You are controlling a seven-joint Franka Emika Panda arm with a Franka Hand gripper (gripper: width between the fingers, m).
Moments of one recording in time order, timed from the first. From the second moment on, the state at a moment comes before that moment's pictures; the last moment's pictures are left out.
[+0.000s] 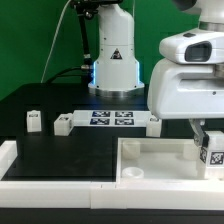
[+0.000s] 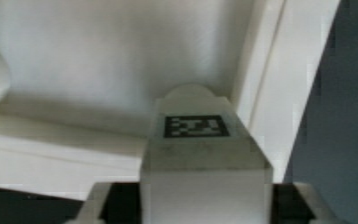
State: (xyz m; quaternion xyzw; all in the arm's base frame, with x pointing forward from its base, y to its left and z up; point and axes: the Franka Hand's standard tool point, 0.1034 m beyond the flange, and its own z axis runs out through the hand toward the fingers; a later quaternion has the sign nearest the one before) arm 0.642 0.125 0.078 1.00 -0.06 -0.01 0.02
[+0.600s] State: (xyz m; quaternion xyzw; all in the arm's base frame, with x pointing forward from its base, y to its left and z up) arm 0.643 0.121 0.079 0.95 -0.32 -0.01 0.01
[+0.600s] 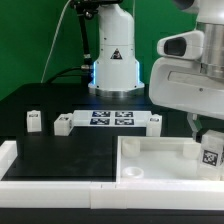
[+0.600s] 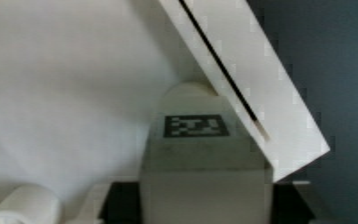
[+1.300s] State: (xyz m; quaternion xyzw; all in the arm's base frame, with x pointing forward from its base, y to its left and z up) arm 0.649 0.126 0.079 1.00 -0.05 0.01 0.01
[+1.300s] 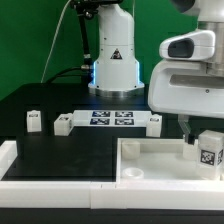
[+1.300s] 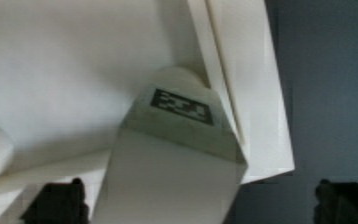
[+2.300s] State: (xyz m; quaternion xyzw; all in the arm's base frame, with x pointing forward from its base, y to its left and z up) arm 0.645 0.121 0.078 0.91 0.42 0.00 0.03
